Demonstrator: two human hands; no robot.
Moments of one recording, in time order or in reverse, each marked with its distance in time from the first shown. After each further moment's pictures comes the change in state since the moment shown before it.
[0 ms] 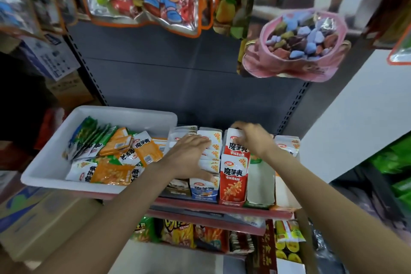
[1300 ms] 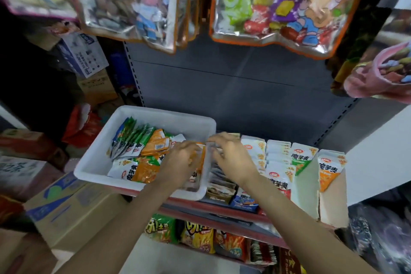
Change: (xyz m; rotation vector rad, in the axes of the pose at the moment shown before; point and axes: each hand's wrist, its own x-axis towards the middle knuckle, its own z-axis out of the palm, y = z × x) left_hand -0.069 -0.105 0.014 -0.299 0.526 -0.188; right_hand 0.001 -0.161 0.062 0.156 0.125 -0.264
